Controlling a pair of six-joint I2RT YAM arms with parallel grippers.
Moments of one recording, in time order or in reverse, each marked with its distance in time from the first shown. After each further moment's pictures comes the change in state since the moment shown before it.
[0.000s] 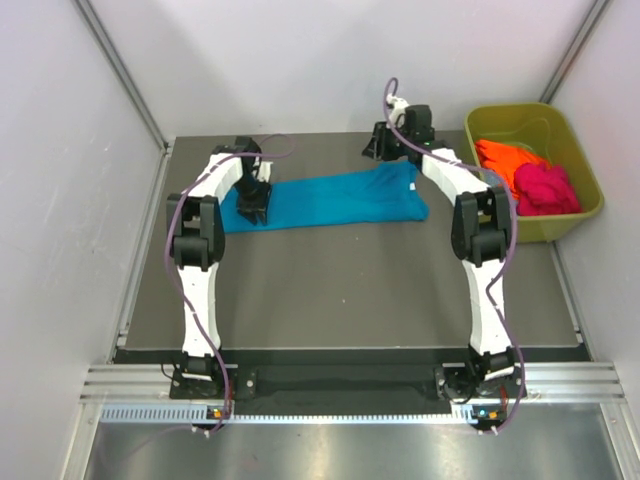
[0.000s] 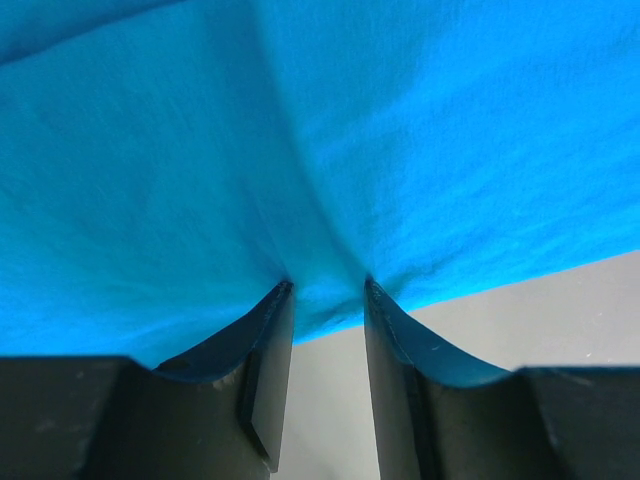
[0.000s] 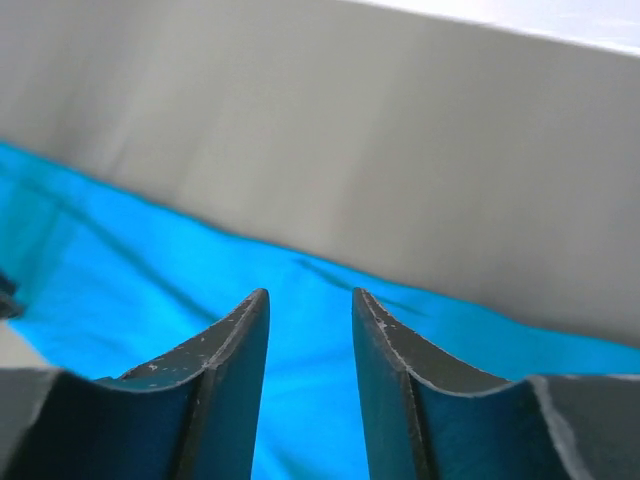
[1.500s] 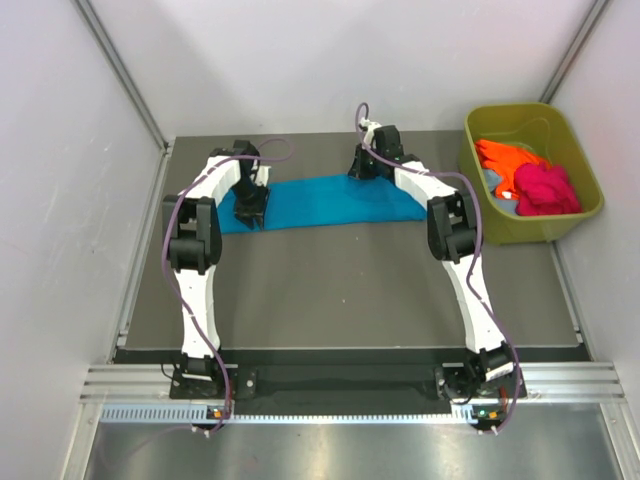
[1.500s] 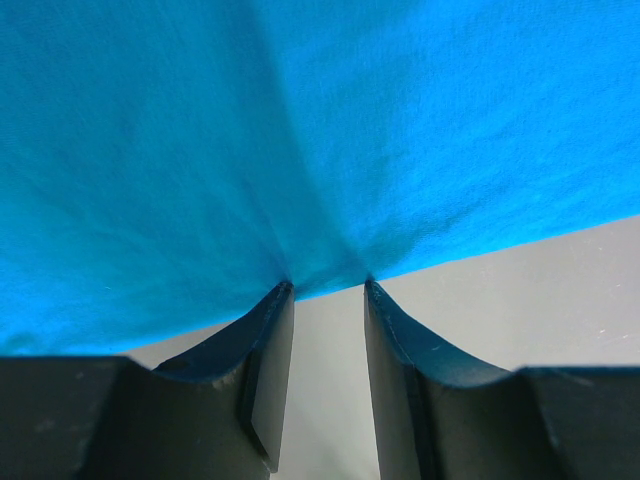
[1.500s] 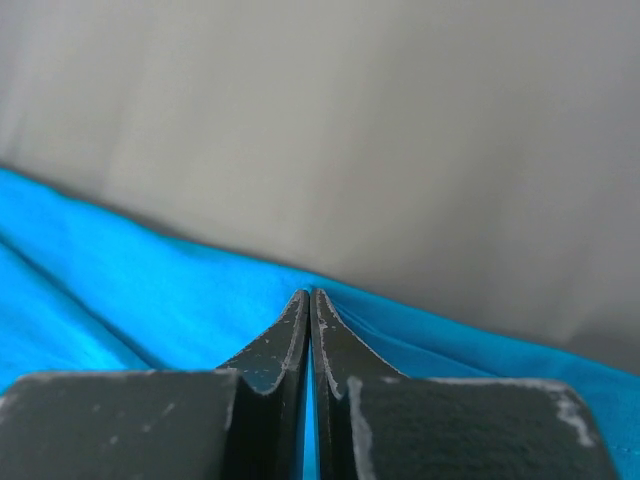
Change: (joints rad) left arm 0.000 -0.064 -0.093 0.004 -0.015 0.000; right arm 0.114 0.224 0.138 -0.024 0.121 0.051
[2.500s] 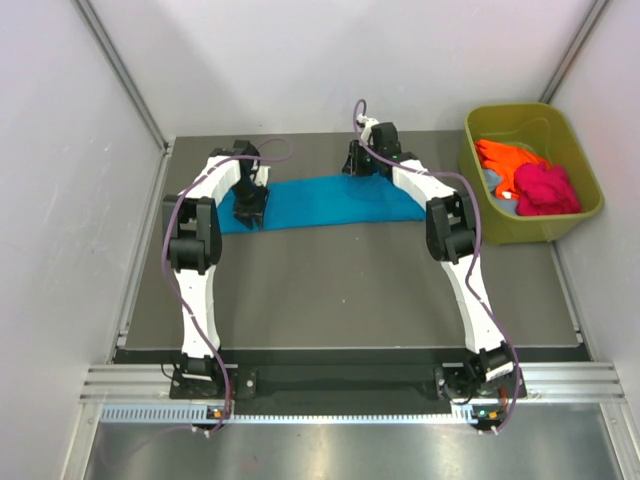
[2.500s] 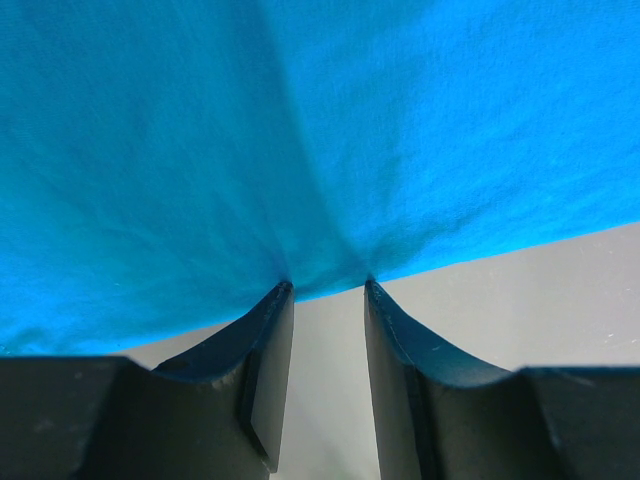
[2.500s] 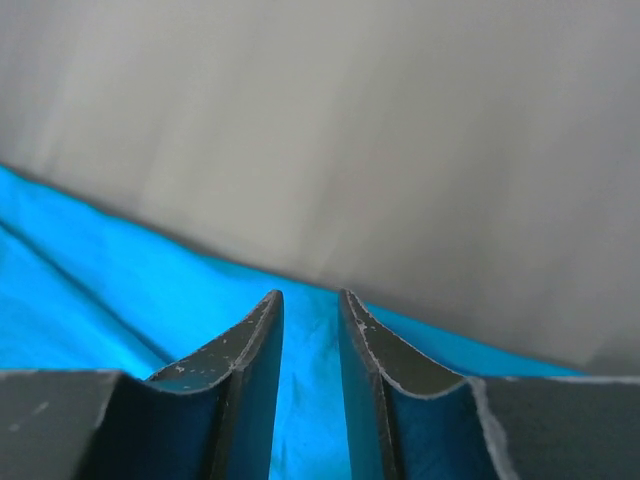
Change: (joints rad) left arm 0.000 0.000 0.000 0.000 -0.017 0.000; right arm 0.013 0.003 0.045 0.001 -0.008 0.005
